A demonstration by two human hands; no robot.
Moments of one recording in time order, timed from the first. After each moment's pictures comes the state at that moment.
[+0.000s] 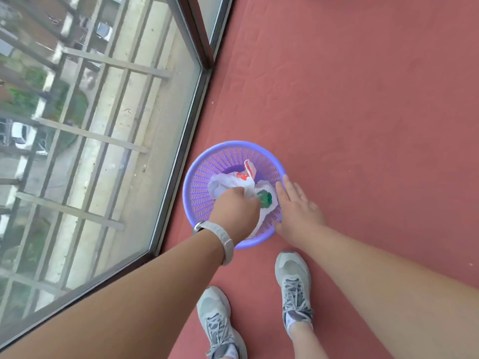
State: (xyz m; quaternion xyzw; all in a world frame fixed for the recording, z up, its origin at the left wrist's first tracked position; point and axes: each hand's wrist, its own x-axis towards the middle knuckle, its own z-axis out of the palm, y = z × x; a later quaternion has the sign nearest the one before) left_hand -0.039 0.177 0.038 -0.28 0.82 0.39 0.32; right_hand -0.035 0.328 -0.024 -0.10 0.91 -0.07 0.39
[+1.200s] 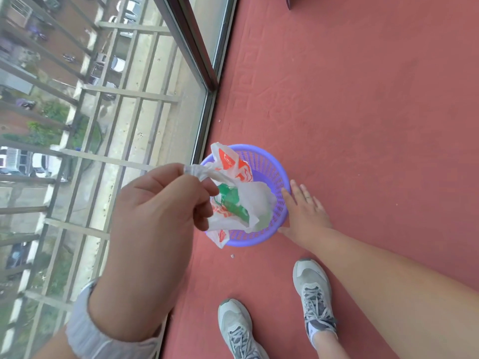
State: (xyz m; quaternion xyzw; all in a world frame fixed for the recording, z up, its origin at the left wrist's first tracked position) left_hand -0.043 0.125 0.222 -0.30 0.70 0.64 0.04; right_hand -0.034 0.319 -0.034 -0.09 0.93 -0.07 0.34
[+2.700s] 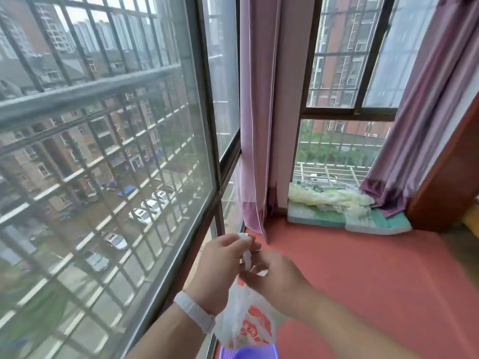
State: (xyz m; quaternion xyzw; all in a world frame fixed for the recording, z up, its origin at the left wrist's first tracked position) left_hand 0.017 0.121 0.732 -0.14 0.64 0.76 0.03; right_hand 0.009 0.245 0.691 -0.13 0.85 -0.50 0.10
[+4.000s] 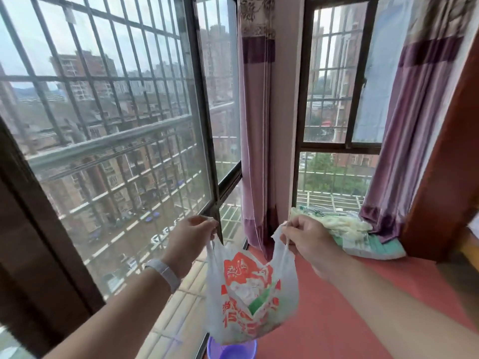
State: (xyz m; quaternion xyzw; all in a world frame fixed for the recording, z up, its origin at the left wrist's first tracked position) left_hand 0.198 0.207 0.826 -0.15 0.77 0.61 -0.13; right_hand 0.172 0.450 0.816 -0.04 0.76 -0.65 0.03
